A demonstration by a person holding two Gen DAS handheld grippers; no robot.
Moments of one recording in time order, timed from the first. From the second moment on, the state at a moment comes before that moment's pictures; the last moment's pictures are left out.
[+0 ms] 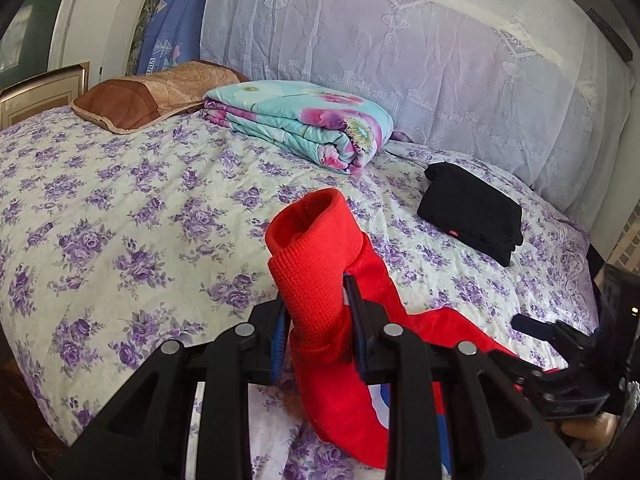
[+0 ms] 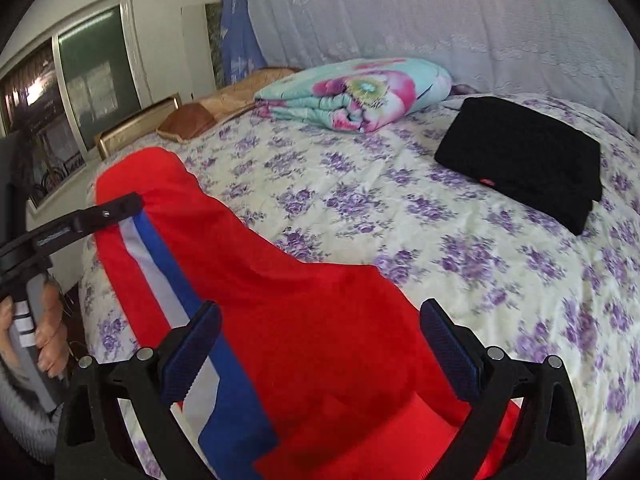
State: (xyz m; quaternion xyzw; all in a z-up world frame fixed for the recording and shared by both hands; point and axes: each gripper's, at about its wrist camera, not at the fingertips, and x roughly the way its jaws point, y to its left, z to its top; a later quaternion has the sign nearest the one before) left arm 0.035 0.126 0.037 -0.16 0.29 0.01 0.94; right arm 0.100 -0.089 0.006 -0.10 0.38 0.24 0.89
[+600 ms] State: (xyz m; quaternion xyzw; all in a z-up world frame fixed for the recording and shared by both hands) left arm 0.051 0.156 0.010 -0.21 0.30 -0.01 0.93; right arm 0.125 -0.047 -0.021 -0.22 0.40 0.20 0.87
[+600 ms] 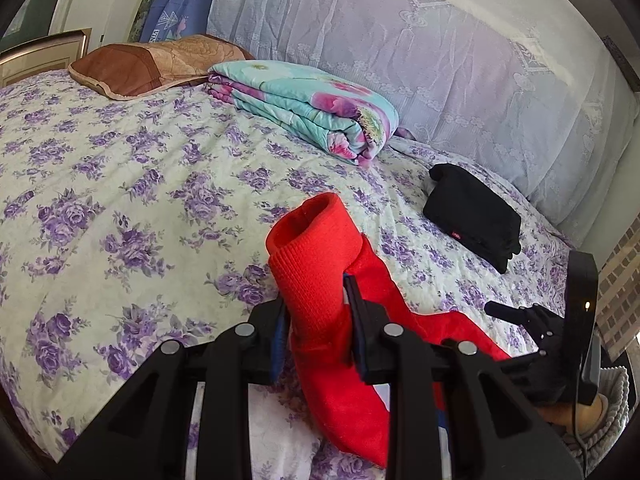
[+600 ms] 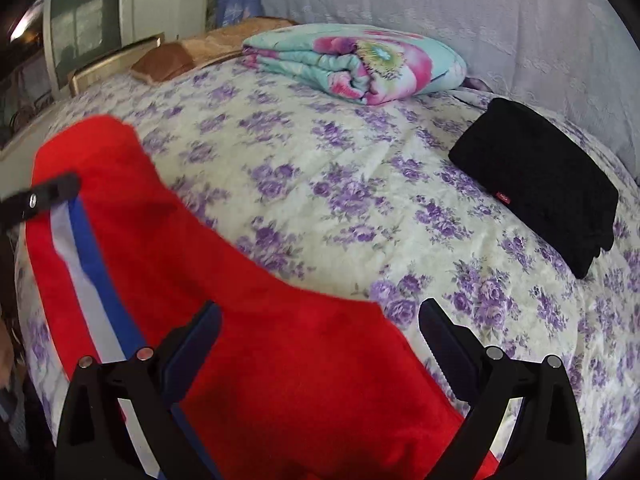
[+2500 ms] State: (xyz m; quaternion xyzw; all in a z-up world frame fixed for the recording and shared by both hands) left arm 0.049 0.153 0.005 -0.18 0.31 0.01 0.93; right arm 0.046 -0.181 0.007 -0.09 0.38 0.22 0.89
